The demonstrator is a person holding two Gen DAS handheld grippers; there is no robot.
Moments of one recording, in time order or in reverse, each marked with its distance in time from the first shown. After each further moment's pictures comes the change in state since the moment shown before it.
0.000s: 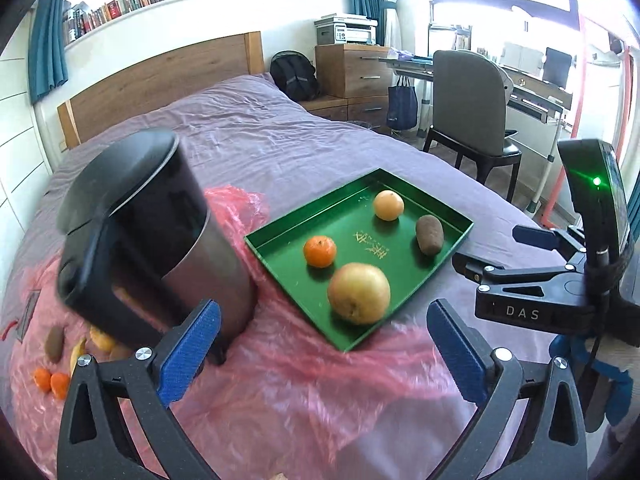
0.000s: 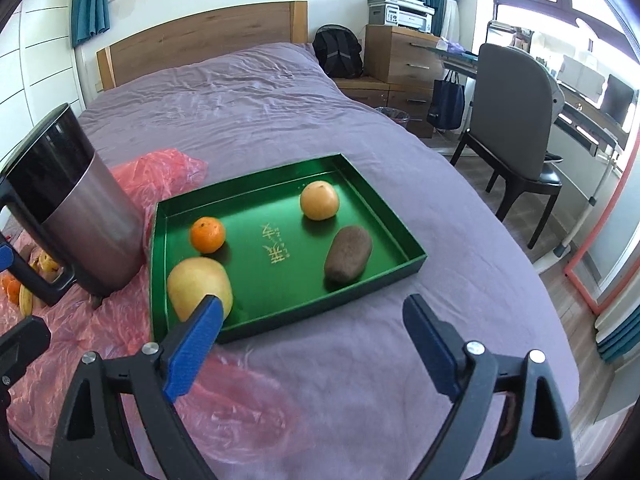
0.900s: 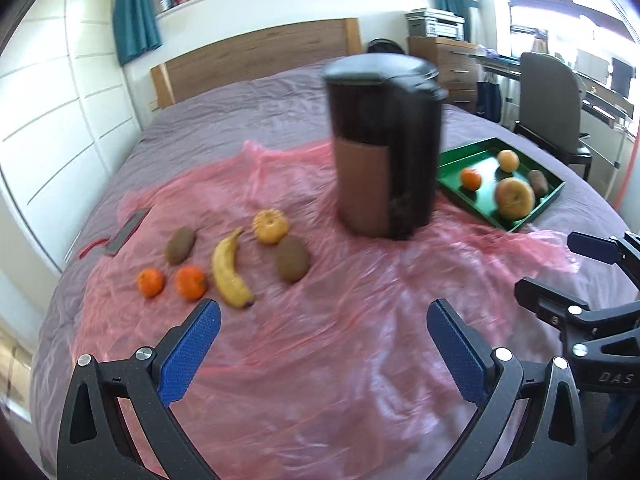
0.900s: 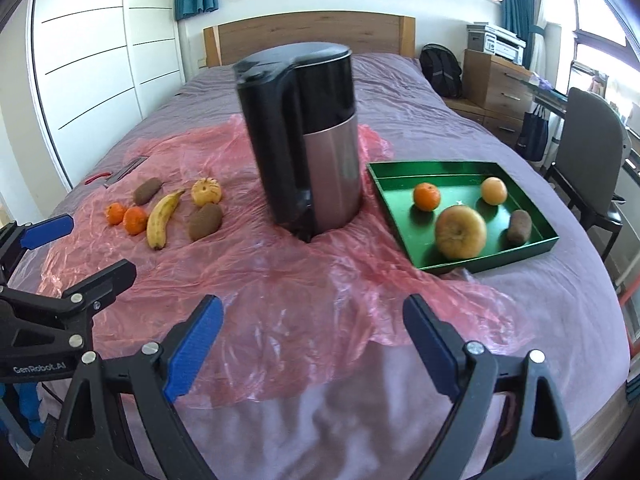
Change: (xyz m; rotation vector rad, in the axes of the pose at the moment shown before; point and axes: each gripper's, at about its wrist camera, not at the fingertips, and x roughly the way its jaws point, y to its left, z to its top) left arm -0.091 0.155 -0.140 -0.136 0.047 0.273; right arm -0.080 0.211 -0.089 -0.189 -0.025 0.249
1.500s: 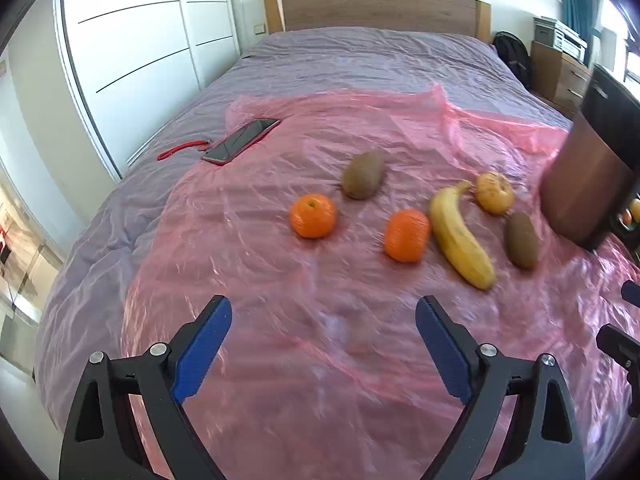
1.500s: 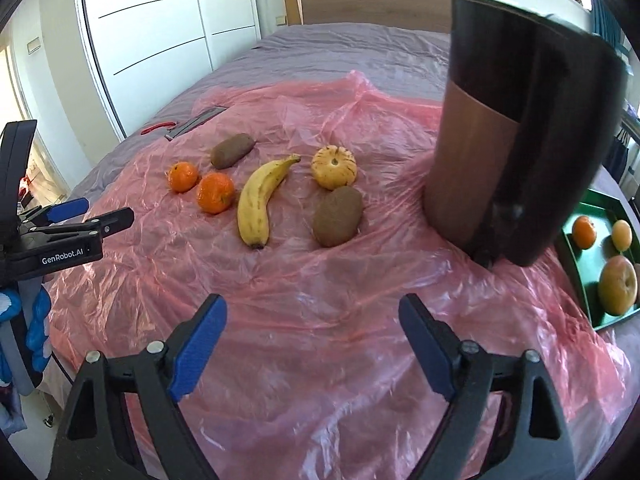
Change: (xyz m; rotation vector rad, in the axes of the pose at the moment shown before) left arm 0.086 0.211 -0.045 -0.281 0.146 0.204; right arm 0.109 0.133 0.030 -0.145 0.113 0.204
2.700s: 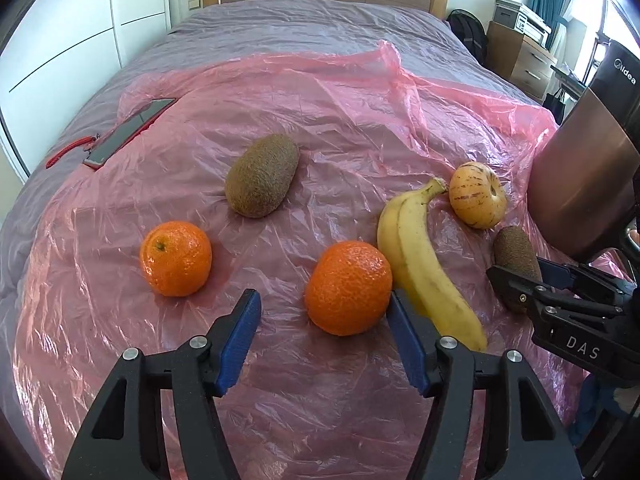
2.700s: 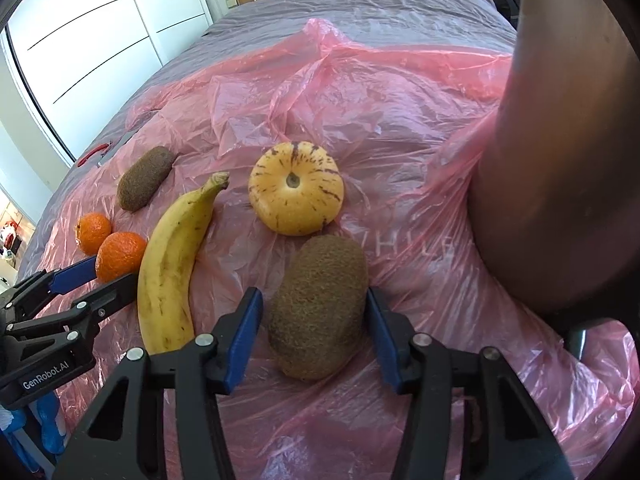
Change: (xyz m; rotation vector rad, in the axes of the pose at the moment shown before) left arm 0.101 -0.050 0.040 0.068 0.092 -0.243; right arm 0.137 -0.033 0.055 0.170 0.090 -0.017
